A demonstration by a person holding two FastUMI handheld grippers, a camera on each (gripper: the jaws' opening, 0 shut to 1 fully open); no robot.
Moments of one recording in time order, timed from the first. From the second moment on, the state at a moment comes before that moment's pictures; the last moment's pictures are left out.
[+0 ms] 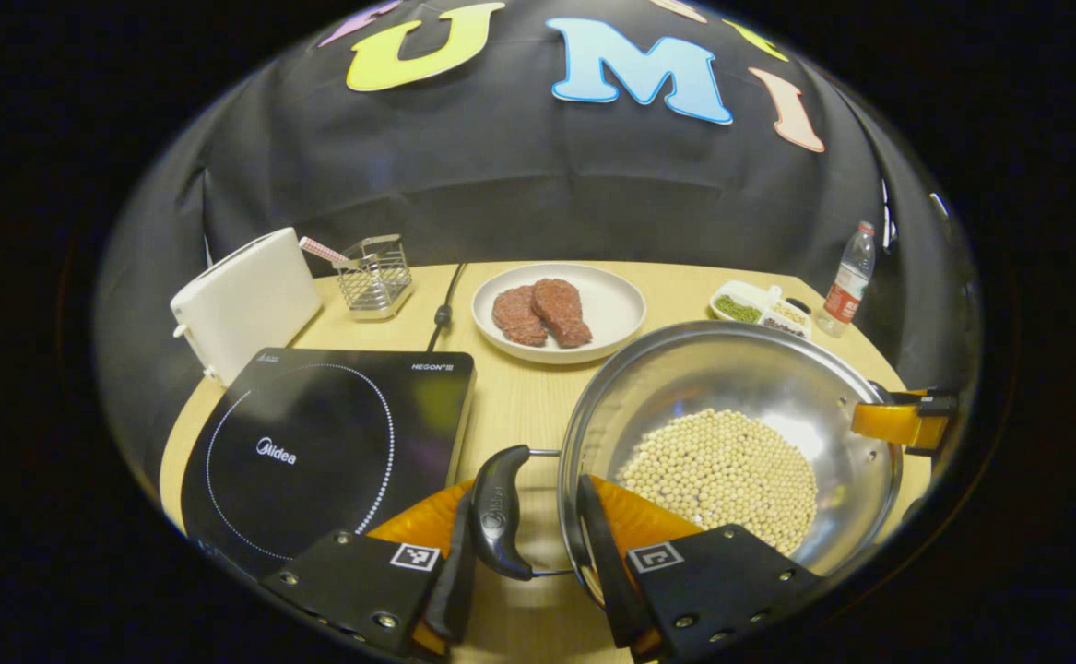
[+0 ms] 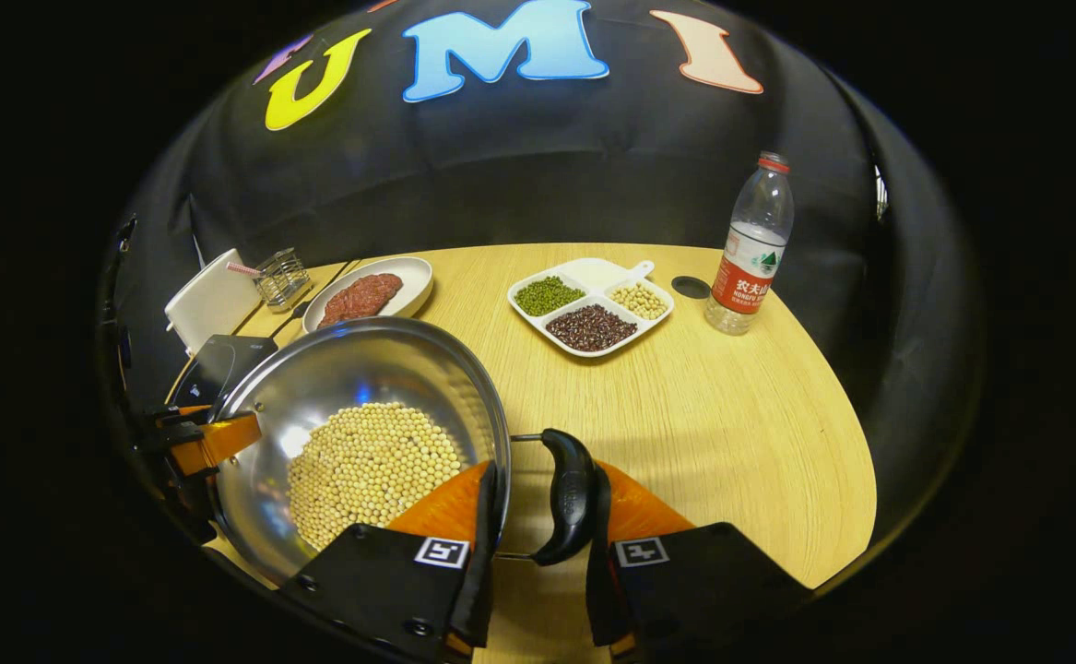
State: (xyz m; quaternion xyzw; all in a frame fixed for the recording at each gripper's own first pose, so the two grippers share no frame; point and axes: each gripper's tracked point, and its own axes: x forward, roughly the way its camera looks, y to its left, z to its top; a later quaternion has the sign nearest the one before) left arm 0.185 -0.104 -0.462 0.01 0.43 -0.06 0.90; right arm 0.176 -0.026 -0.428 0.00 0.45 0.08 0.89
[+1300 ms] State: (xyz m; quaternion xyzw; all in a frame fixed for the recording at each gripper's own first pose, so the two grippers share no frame) left arm 0.204 -0.009 -0.395 0.01 0.40 -0.08 0.91; right arm 0.159 0.065 -0.367 0.03 0.44 0.05 0.90
